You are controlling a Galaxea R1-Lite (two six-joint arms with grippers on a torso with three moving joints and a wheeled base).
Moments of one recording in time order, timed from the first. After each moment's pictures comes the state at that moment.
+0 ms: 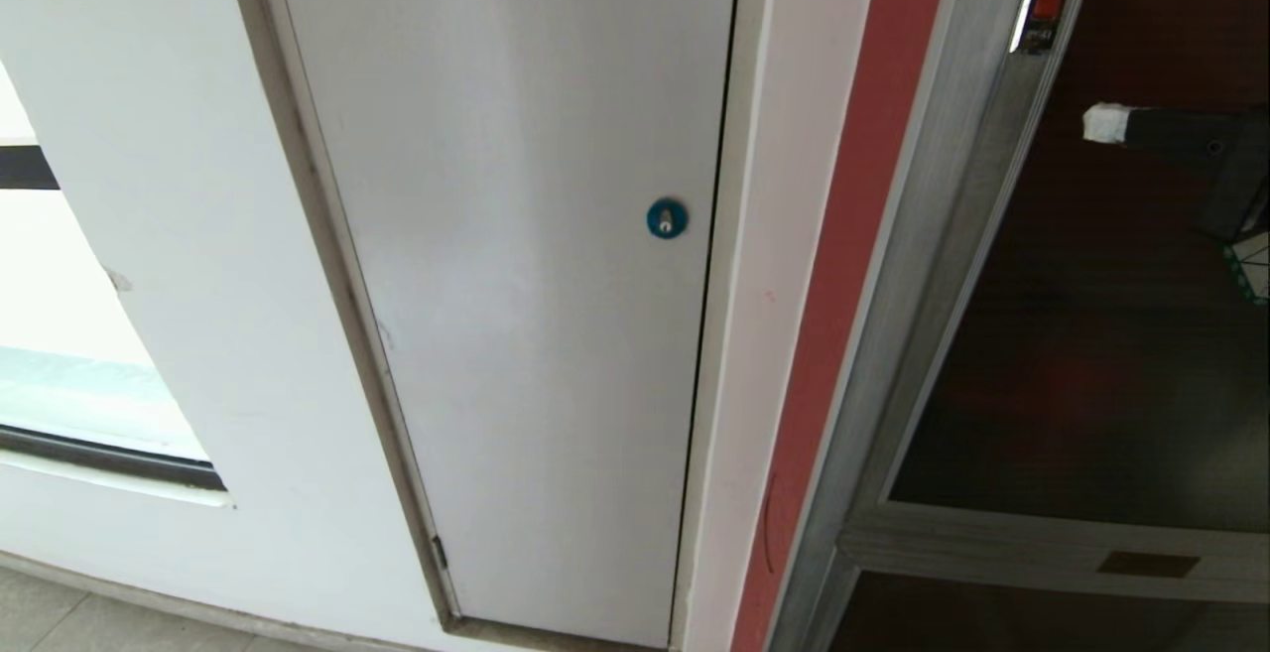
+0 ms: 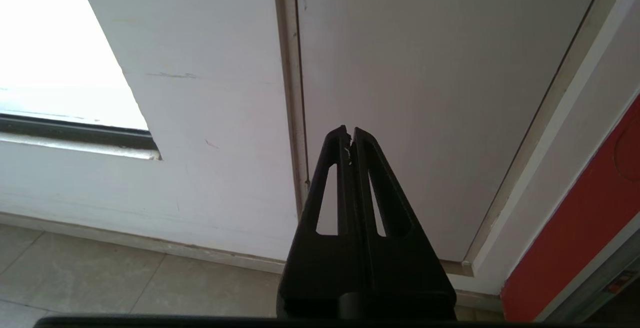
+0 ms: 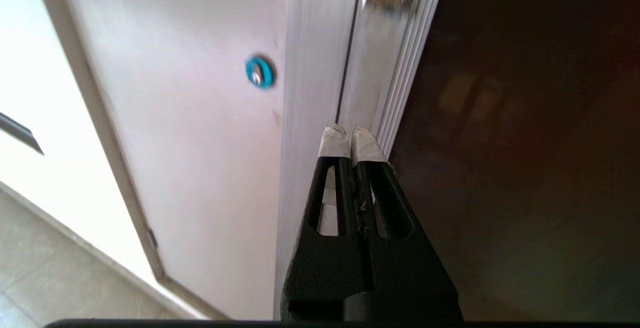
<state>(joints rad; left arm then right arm) 0.02 0.00 0.00 -0.01 0.00 0.00 0.24 1.19 -1.09 -0.16 0.06 -0.08</state>
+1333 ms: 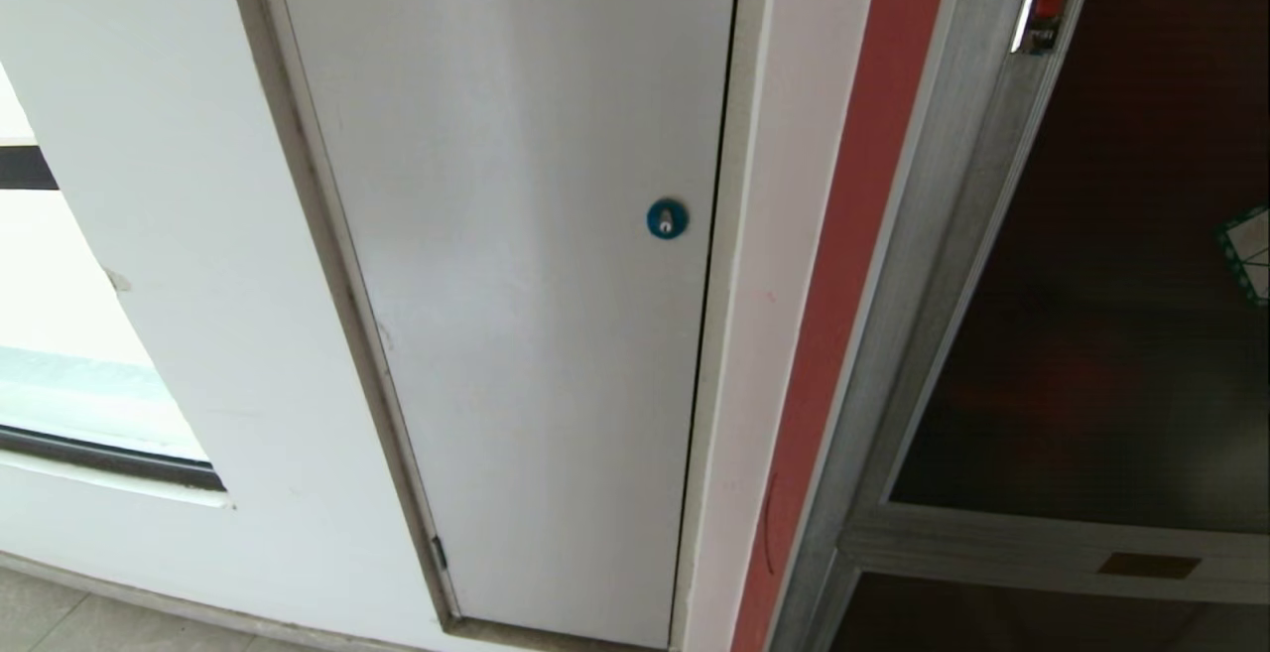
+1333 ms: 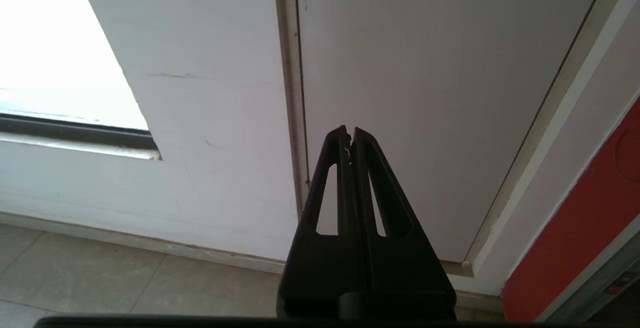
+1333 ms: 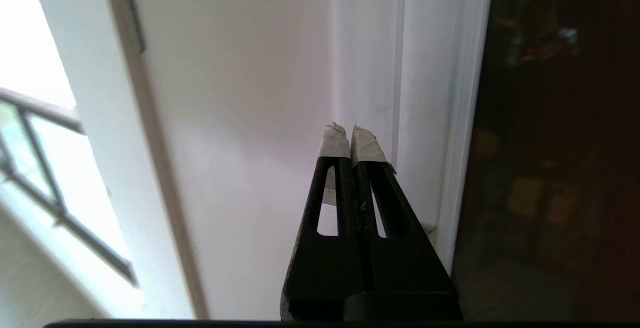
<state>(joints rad) 0.02 0.00 0.00 -0.01 0.00 0.00 0.24 1.49 -1.95 0.12 0.17 0.13</state>
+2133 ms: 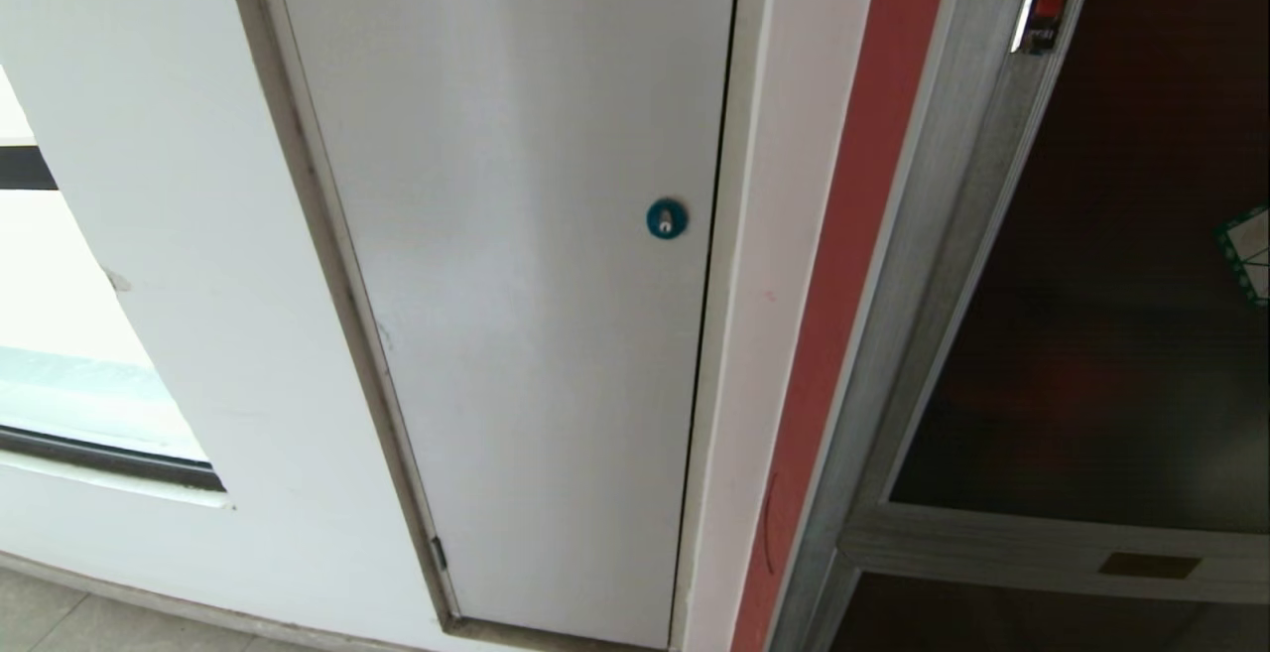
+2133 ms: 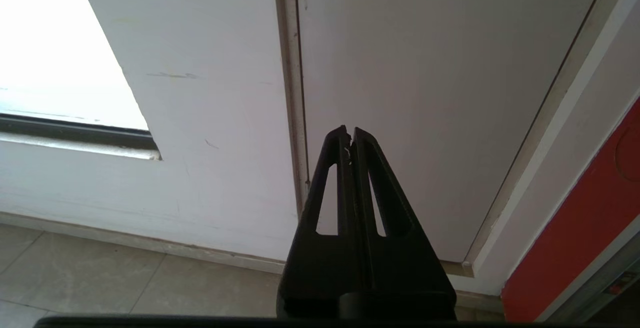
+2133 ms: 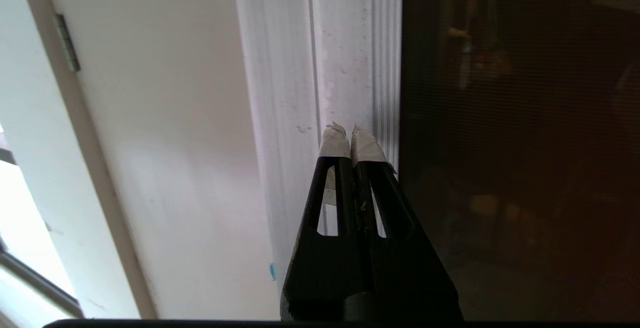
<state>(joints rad) 0.02 0.00 0.00 -0.01 0.00 0.00 0.19 1.56 -1.96 0.03 0.09 0.12</state>
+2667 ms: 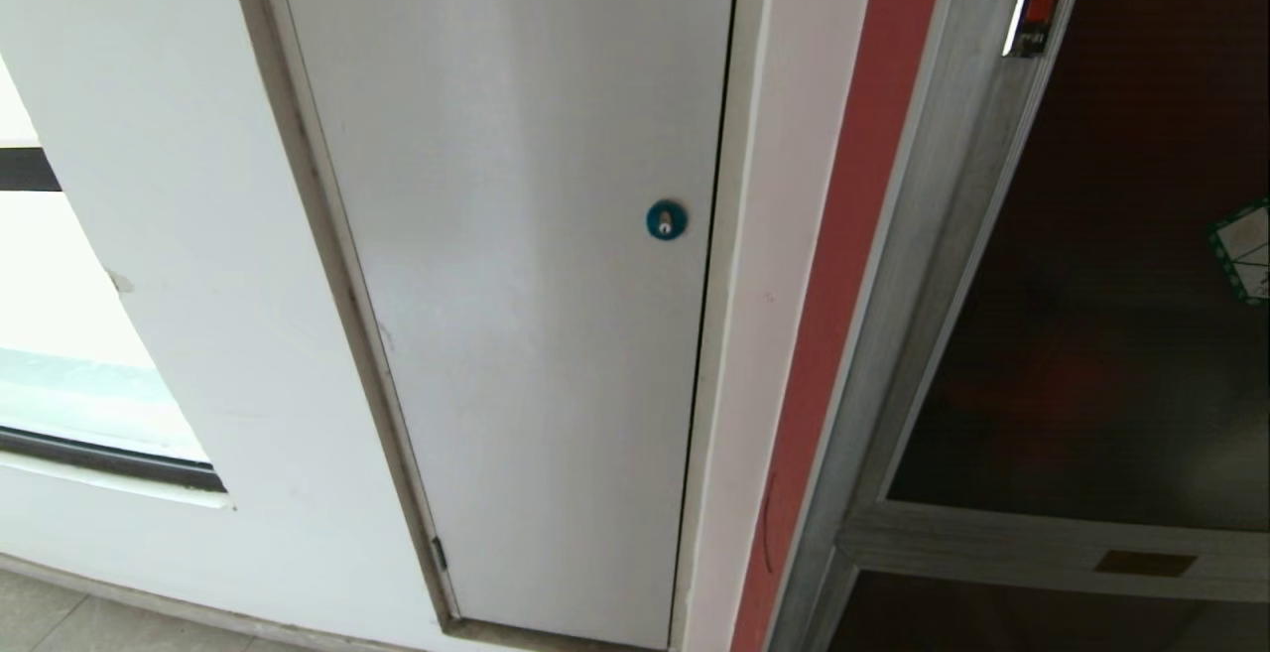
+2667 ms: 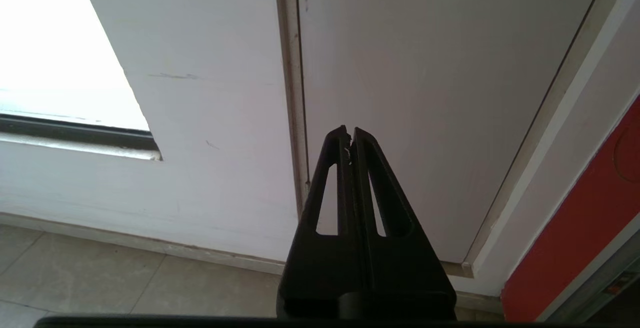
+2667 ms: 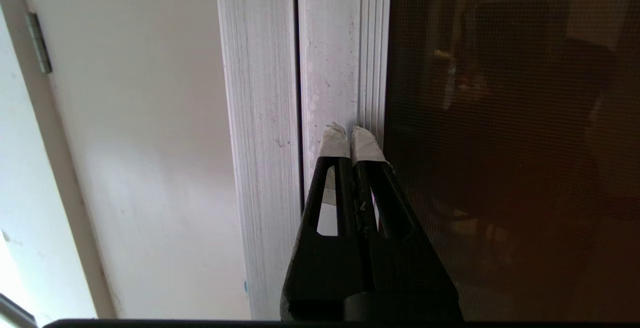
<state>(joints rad) 0.02 0.00 0.00 -0.01 0.00 0.00 0.15 1.61 -1.96 -0.01 0.06 0.09</state>
